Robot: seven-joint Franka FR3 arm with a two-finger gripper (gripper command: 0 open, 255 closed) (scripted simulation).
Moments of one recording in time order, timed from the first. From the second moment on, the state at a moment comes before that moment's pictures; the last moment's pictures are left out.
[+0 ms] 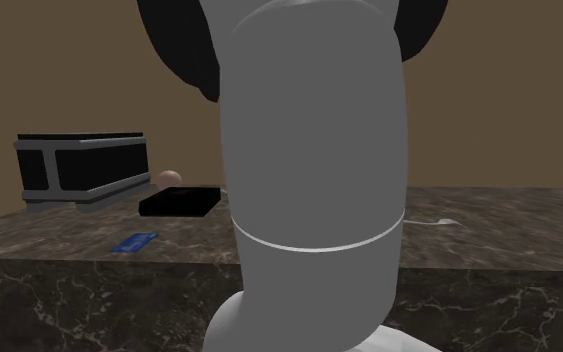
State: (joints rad) arm -0.44 -0.24 0.44 -1.71 -0.08 1.95 0.54
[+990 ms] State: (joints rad) arm -0.44 -0.27 0.43 -1.84 -0.07 2.04 0.54
